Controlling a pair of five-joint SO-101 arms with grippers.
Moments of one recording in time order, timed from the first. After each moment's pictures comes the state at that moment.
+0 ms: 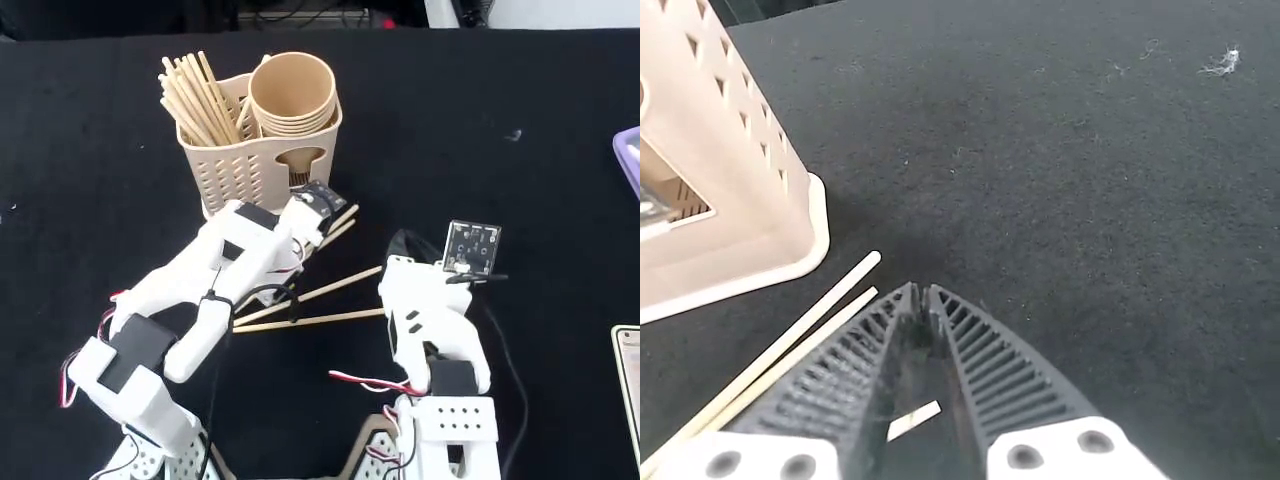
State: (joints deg) left arm 22.3 5.1 27.5 61.7 -17.1; right arm 0.7 -86.0 97.4 26.0 -11.0
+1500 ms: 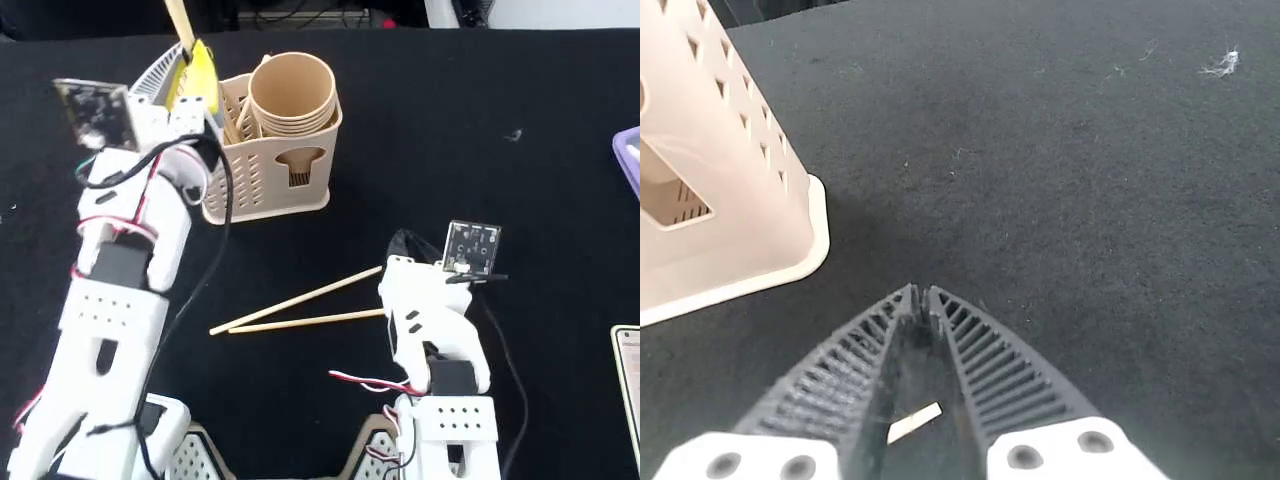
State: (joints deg) left arm 6.0 -41.3 37.9 4.2 6.7; right arm 0.7 -86.0 97.4 26.0 -10.9
